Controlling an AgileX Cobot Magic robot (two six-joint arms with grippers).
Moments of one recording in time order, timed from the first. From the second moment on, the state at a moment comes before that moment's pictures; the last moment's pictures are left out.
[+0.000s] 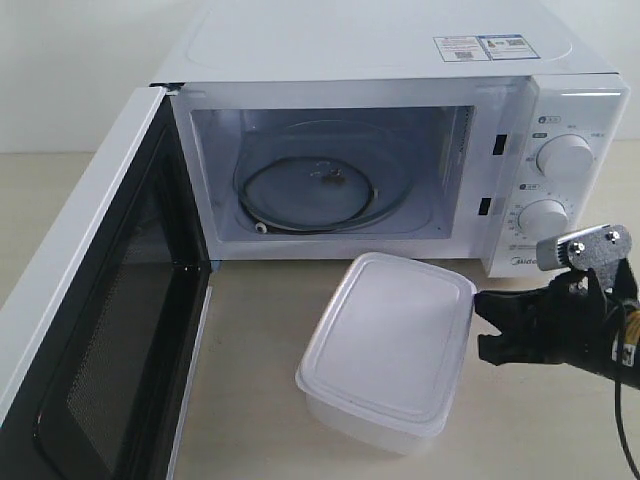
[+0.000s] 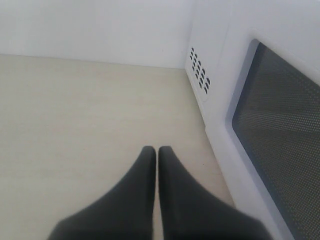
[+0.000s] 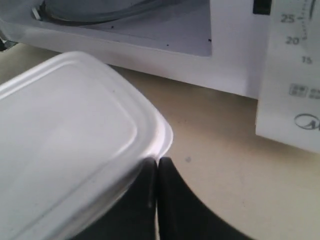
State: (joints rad) left arm -0.04 0.00 0.00 -0.21 0.31 0.09; right arm -0.04 1.87 -0.36 -0.63 -0.99 0.34
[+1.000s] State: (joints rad) left arm -0.04 0.00 0.00 -0.21 0.31 0.09; right arm -0.04 1.84 -0.12 -0.42 -1.17 0.47
